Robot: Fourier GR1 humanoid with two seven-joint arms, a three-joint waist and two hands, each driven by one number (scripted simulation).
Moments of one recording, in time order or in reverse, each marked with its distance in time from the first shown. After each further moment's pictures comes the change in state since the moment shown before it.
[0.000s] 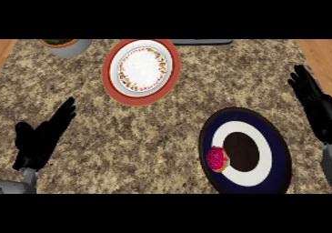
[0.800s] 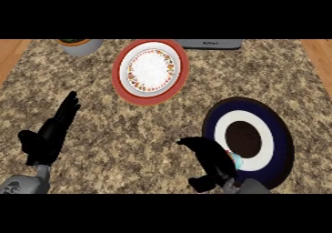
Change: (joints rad) left arm -0.032 -0.096 0.031 0.073 -0.043 0.043 -0.200; right arm -0.050 0.212 0.762 0.031 0.793 -0.167 0.353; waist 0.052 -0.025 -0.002
